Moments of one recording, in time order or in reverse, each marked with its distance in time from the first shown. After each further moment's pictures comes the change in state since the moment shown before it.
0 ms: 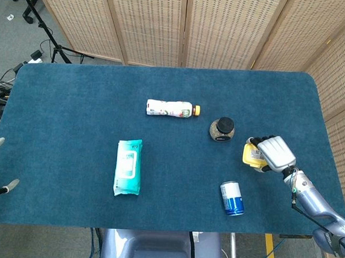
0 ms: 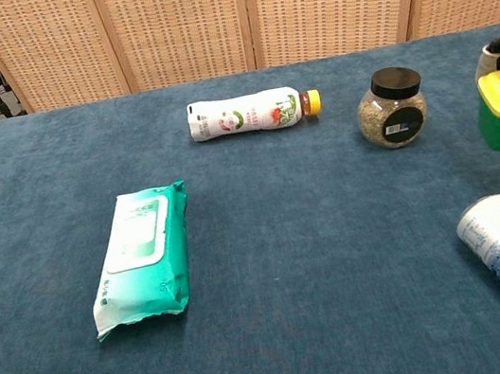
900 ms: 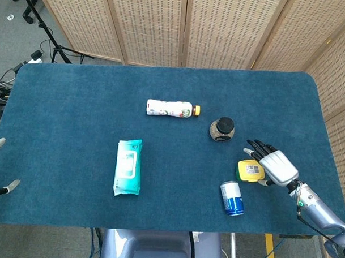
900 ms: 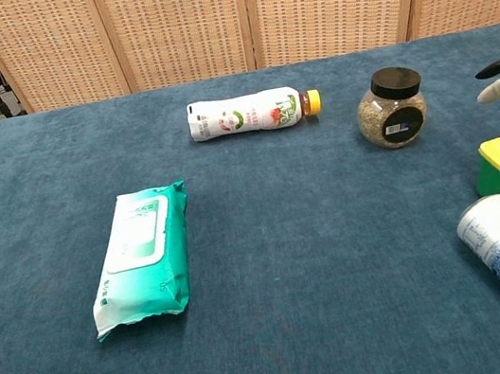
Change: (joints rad) left arm 0.002 -0.001 0.004 -0.004 0.005 0.004 0.002; right arm -0.074 -0.088 -0.116 0.237 -0.187 0.208 0.155
